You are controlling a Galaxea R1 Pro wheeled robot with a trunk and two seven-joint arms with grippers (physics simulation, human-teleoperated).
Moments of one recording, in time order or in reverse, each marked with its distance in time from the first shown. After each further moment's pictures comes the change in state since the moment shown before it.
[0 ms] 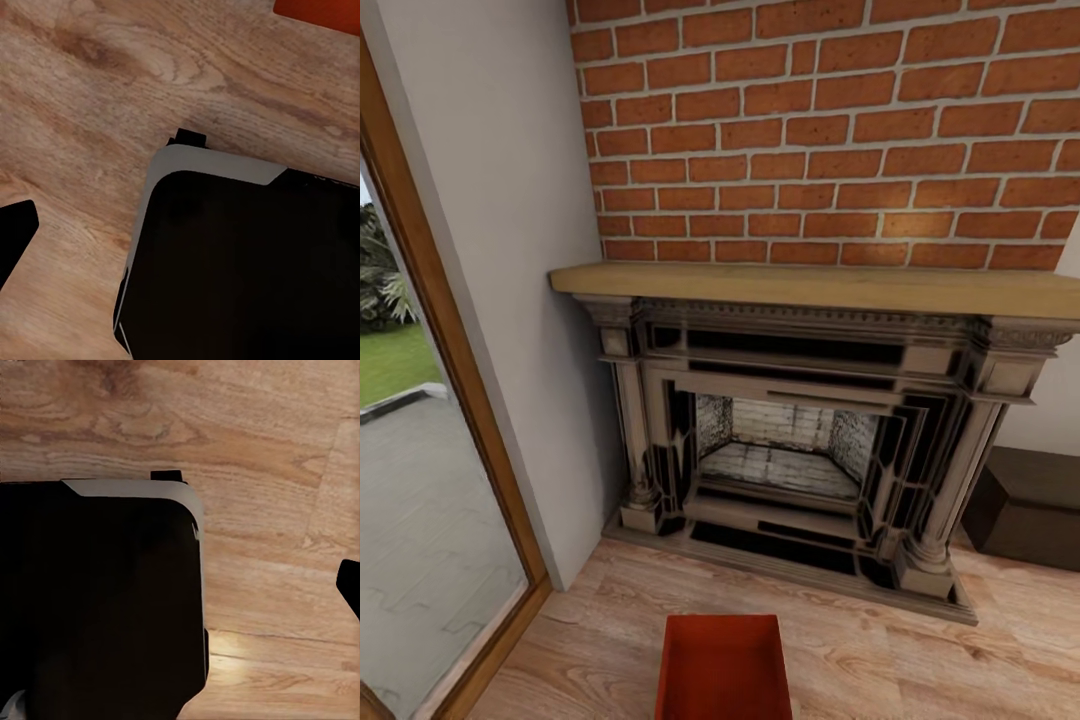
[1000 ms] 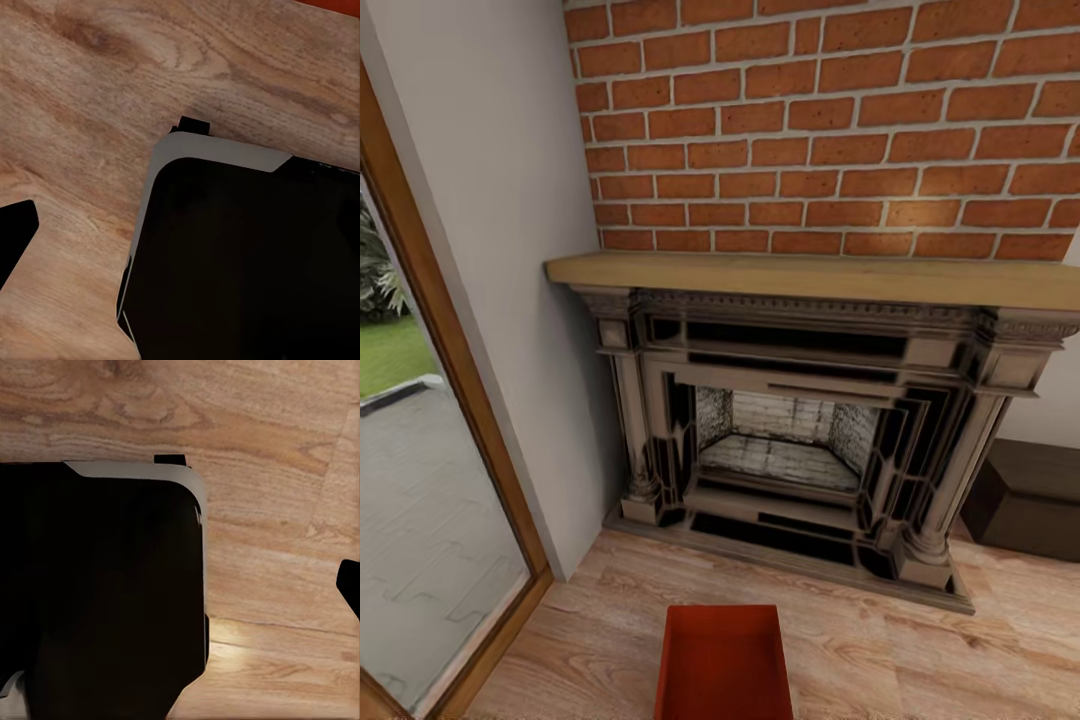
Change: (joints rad) left arm 0.000 0.000 -0.001 0.000 0.000 0.000 0.000; right arm 0.000 -0.005 0.003 0.000 0.009 0.007 0.020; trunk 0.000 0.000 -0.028
